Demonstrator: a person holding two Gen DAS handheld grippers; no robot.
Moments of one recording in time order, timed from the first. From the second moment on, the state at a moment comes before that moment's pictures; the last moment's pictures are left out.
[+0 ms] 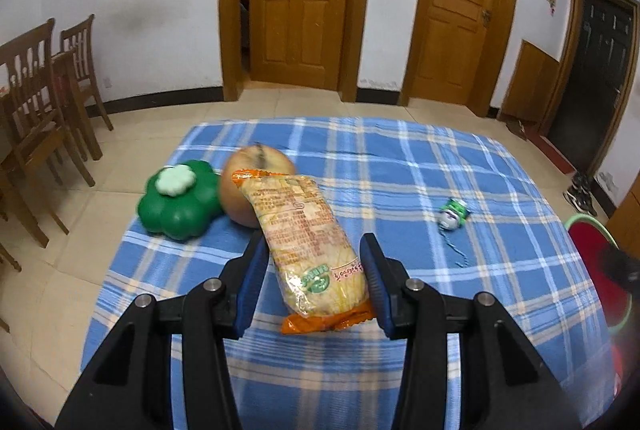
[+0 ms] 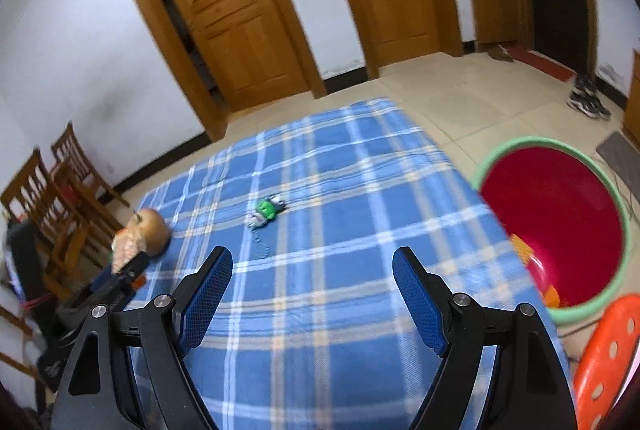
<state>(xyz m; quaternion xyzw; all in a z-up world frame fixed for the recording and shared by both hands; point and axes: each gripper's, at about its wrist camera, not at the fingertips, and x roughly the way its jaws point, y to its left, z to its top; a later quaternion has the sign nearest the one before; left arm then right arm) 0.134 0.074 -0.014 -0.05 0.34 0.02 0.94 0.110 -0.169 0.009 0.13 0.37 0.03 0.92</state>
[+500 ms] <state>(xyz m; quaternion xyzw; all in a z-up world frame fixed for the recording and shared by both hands) 0.136 0.115 -0.026 -0.11 0.33 0.06 0.94 0.192 -0.103 -0.037 0.04 0.41 0.05 0.91</state>
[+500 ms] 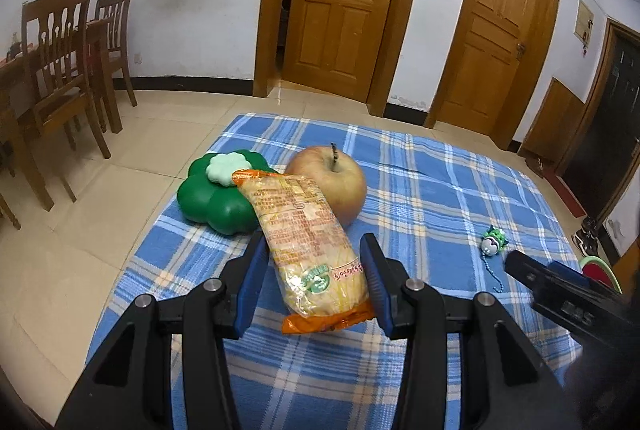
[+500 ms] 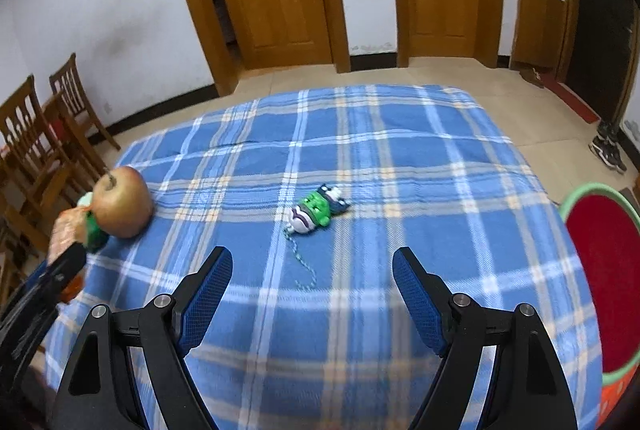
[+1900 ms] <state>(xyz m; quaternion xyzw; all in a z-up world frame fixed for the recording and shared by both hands) 0.133 0.114 -0.030 -0.12 0.33 0.04 0.94 0.166 -0.115 -0.023 0.07 0.39 0.07 0.92</state>
